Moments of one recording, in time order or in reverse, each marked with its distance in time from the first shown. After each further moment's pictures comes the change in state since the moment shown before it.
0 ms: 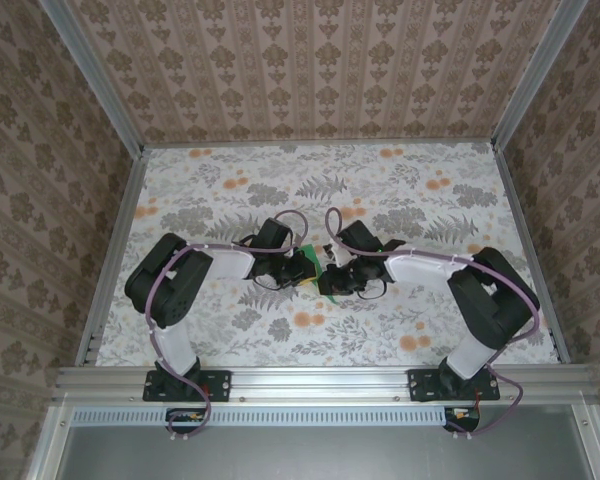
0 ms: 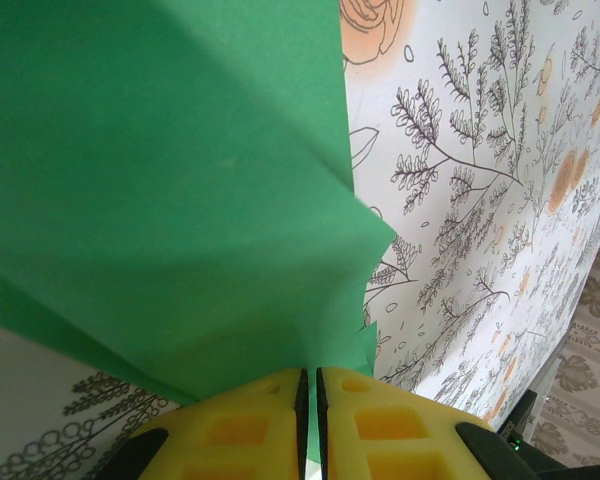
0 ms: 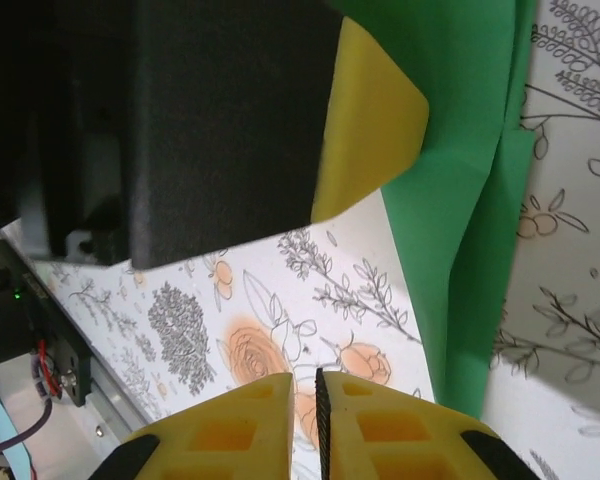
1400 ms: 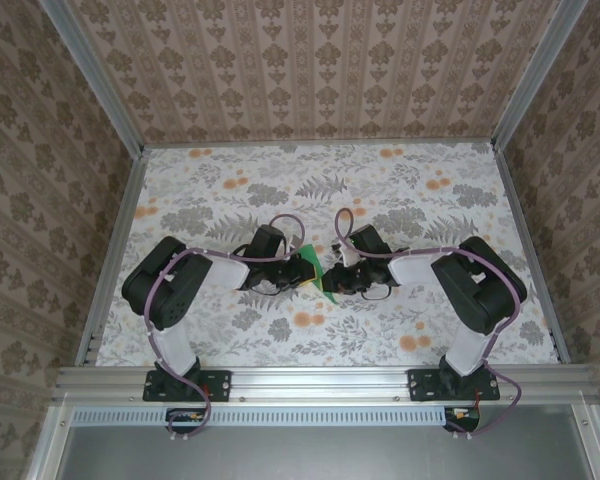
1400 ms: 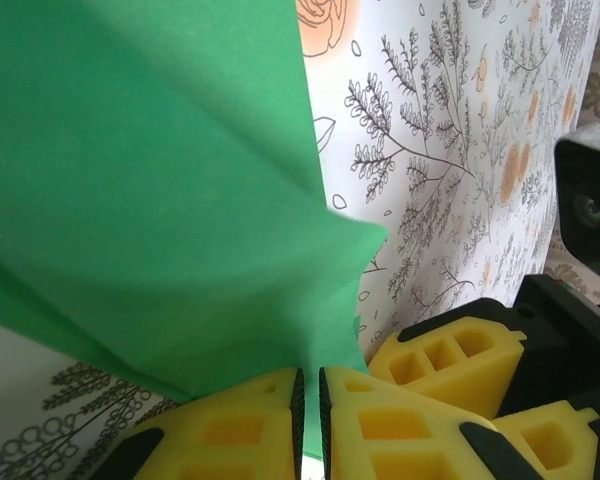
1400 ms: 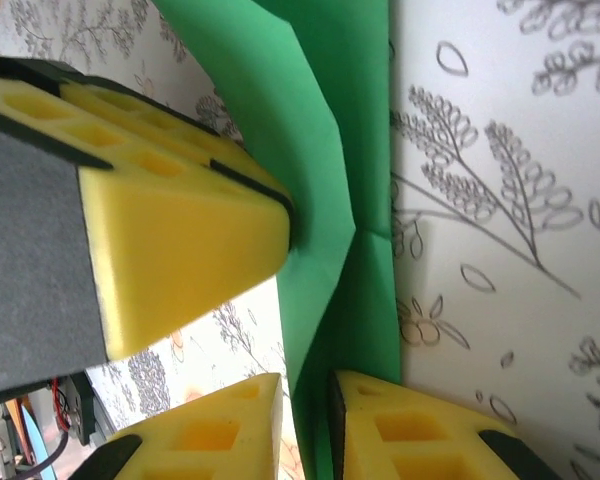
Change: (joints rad) left arm 0.006 -0.021 -0.128 0.251 0.039 -0.030; right arm -0.088 0.087 -0.127 0.297 -0.107 0.033
